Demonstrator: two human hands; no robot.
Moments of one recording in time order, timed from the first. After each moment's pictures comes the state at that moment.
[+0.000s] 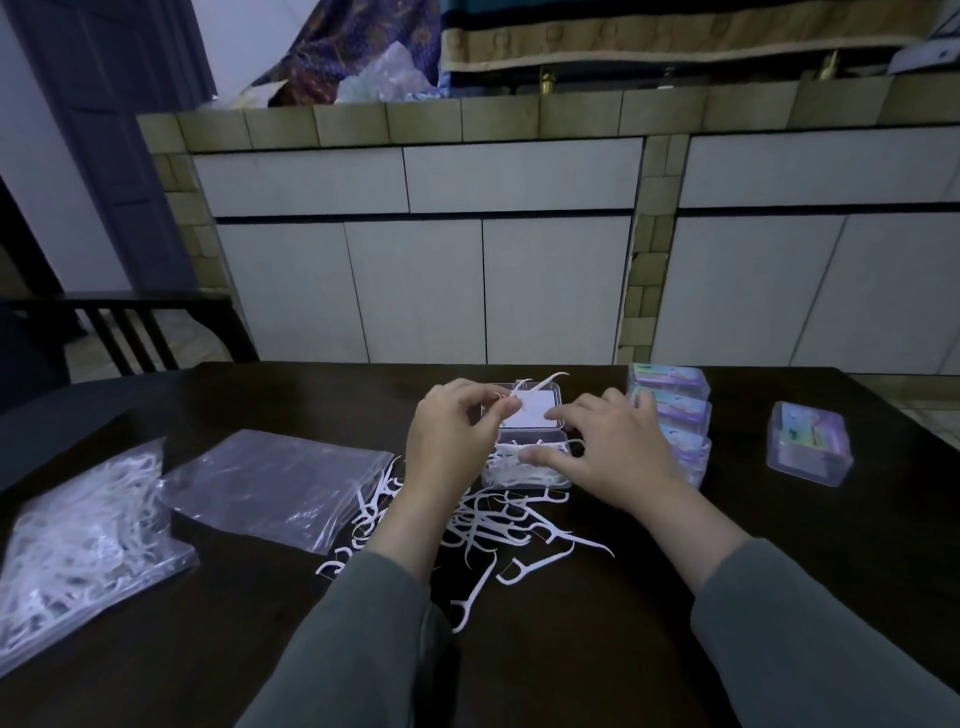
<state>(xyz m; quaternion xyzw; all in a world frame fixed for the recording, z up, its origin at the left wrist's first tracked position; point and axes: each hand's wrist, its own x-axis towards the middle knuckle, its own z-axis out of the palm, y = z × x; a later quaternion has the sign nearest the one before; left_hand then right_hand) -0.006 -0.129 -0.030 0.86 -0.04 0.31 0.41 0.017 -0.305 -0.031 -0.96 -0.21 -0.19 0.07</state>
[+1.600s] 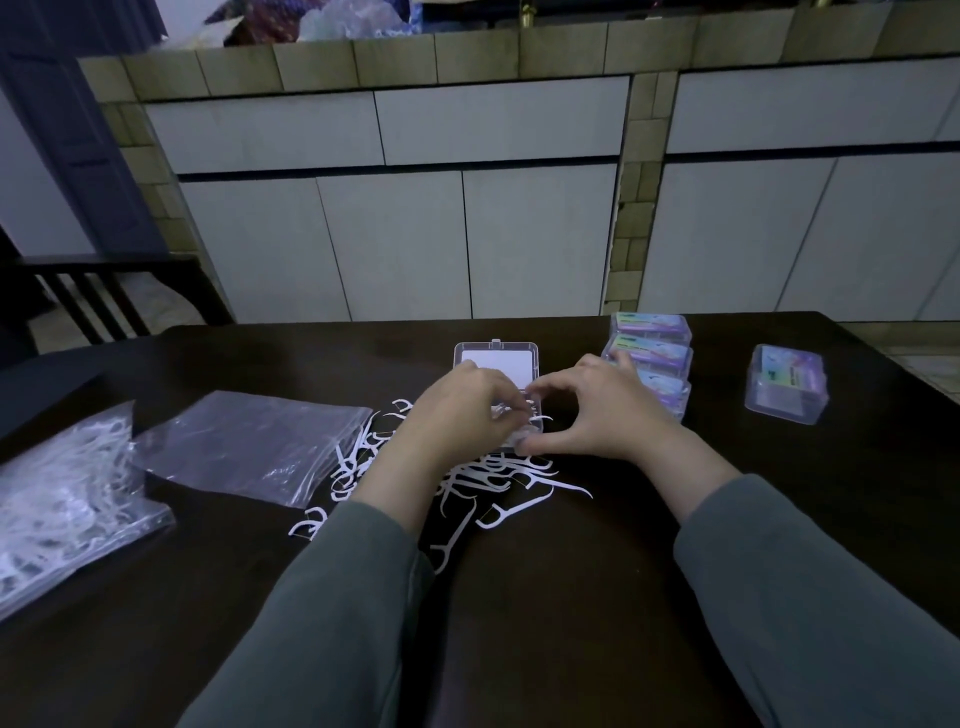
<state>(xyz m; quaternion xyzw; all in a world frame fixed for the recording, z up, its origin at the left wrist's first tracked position) -0.008 -0.139 -0.036 0.96 -0.18 0.11 0.20 0.010 -0.321 -0.031 -0.95 -0.26 -0.09 0.16</state>
